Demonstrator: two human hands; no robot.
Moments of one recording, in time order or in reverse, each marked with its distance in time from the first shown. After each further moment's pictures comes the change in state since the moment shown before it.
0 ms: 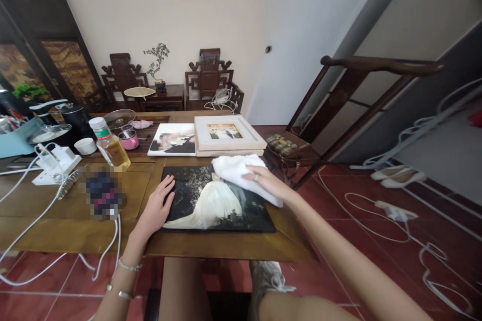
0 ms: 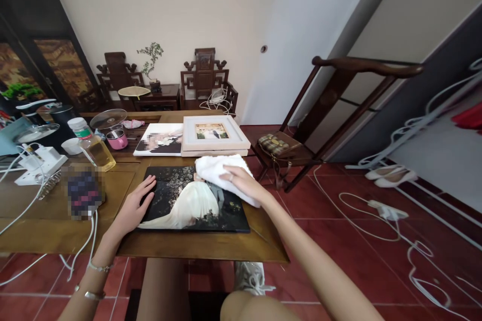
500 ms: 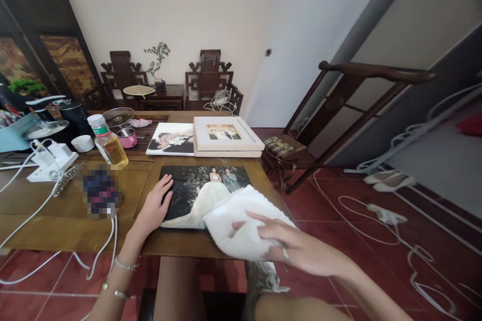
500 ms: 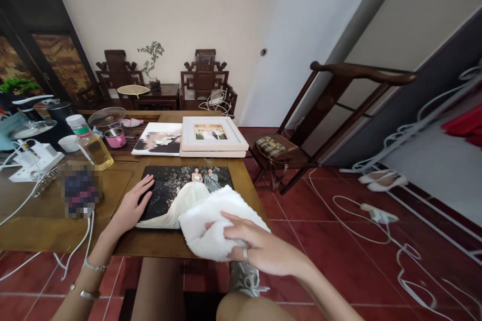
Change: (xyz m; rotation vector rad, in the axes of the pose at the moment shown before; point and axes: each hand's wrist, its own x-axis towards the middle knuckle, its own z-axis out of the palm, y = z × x) left_hand 0.000 -0.001 0.002 -0.019 0.032 0.005; right_hand -0.110 -0.039 -0.006 -0.026 -0.513 0.034
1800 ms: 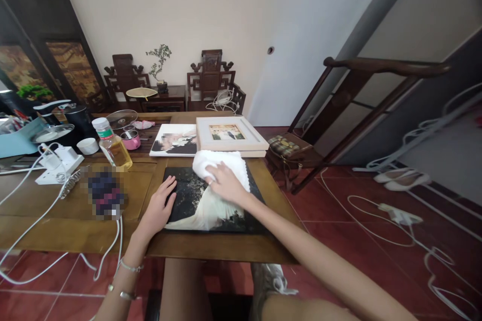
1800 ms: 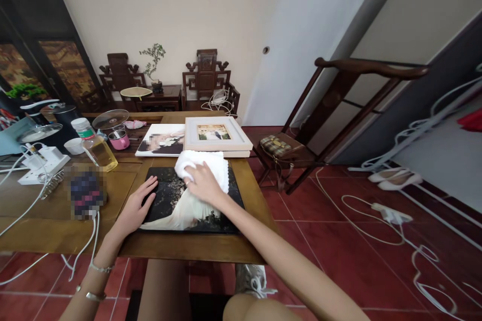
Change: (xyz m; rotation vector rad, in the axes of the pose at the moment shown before) left_hand -0.001 -0.001 0.000 0.002 -0.022 -0.024; right_hand 0.159 -0.026 0.002 -0.313 0.526 -0.309
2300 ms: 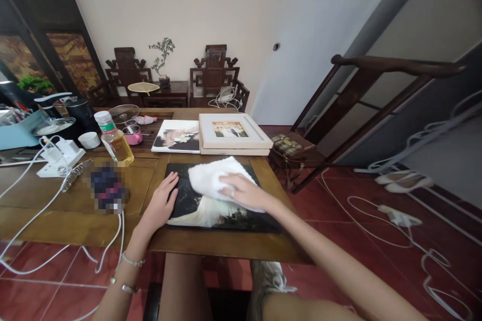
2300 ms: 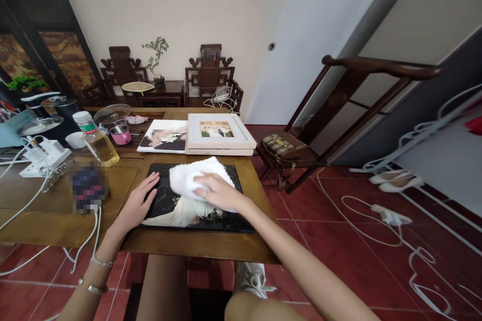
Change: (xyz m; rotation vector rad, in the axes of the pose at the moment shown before) left_hand 0.000 0.000 0.001 -0.031 0.004 0.006; right_hand -0.031 0.002 -0.033 0.077 -0.238 -0.121
